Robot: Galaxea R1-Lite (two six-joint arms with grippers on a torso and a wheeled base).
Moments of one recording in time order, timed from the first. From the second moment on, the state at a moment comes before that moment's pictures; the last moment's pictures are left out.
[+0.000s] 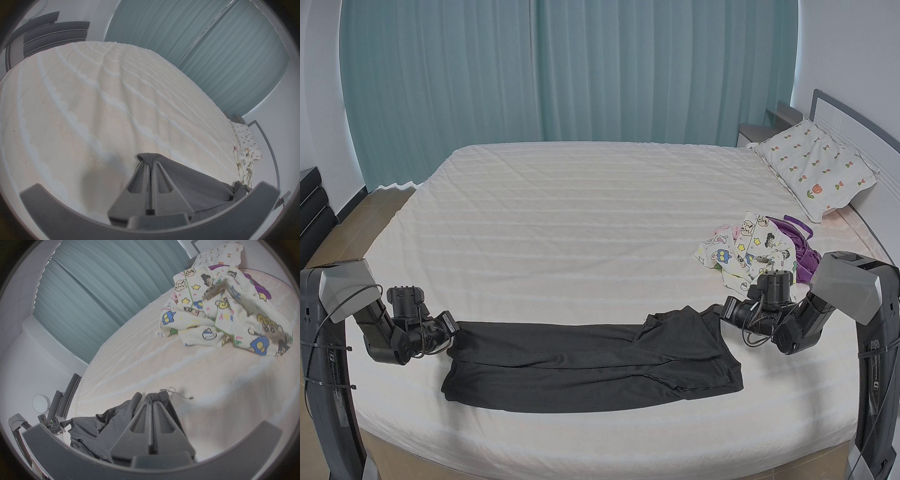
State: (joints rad) left arm 0.15 2.42 -0.88 -0.90 -0.23 -0.53; right arm 0.12 2.49 -1.03 -0.95 0.24 0.56
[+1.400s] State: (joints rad) left arm 0.16 2.45 -0.89 -0.90 -0.23 -0.55; right arm 0.13 2.44 -0.99 -0.96 0.27 0.66
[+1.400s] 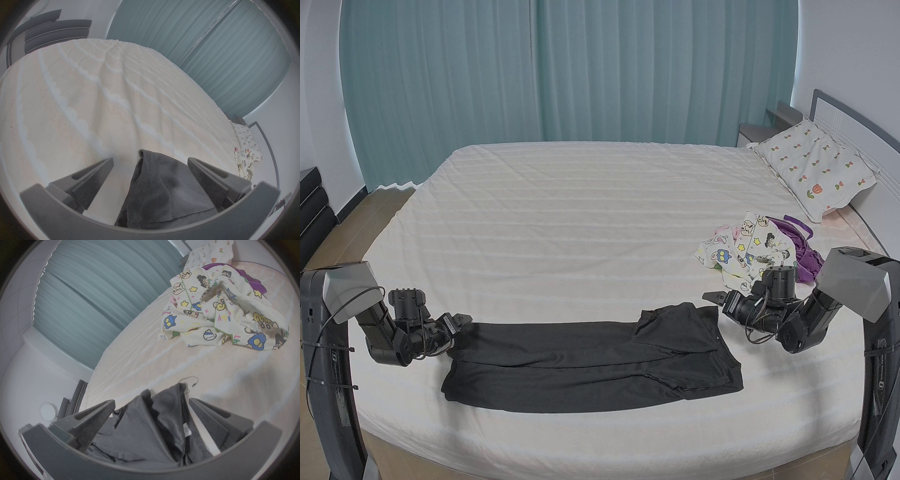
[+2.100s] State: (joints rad) left arm 0.16 2.45 -0.89 -0.92 -0.24 -0.63; right arm 0.19 2.46 -1.07 -0.77 0.27 0.39
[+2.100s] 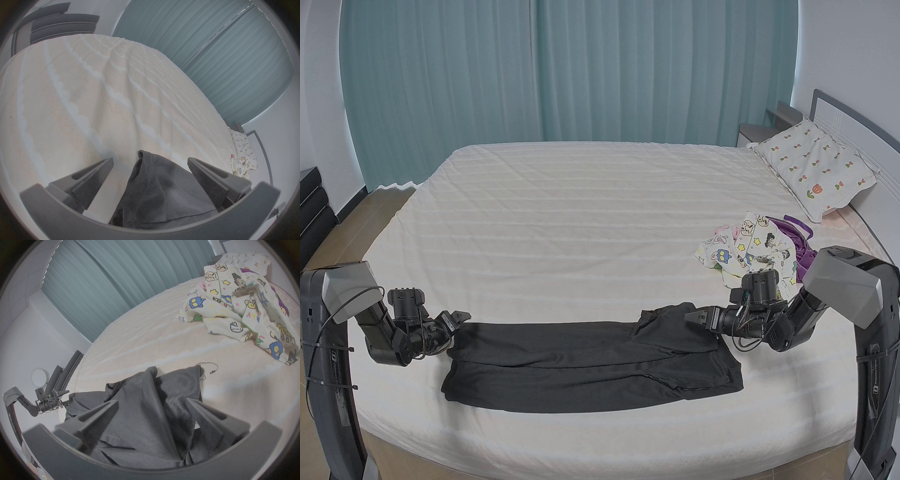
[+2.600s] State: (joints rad) left arm 0.16 2.45 -0.89 -0.92 -0.24 -0.63; right arm 0.17 2.43 -0.94 -0.78 0.34 0.37
